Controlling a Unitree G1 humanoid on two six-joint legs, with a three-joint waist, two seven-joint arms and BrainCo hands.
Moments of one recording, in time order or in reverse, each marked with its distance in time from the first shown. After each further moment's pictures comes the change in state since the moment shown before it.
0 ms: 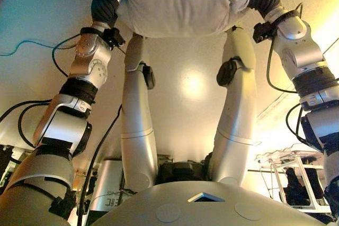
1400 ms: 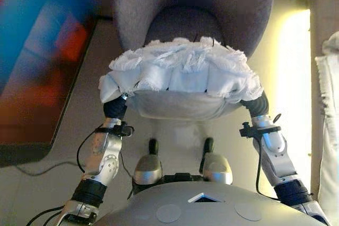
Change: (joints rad) left arm 0.956 -0.166 0.194 -0.665 0.177 -0.101 0.016; right arm 1.059 0.235 -0.288 -0.655 -0.223 -0.303 -0.126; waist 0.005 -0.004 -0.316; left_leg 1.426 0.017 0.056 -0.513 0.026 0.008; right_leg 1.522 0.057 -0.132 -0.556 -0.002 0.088
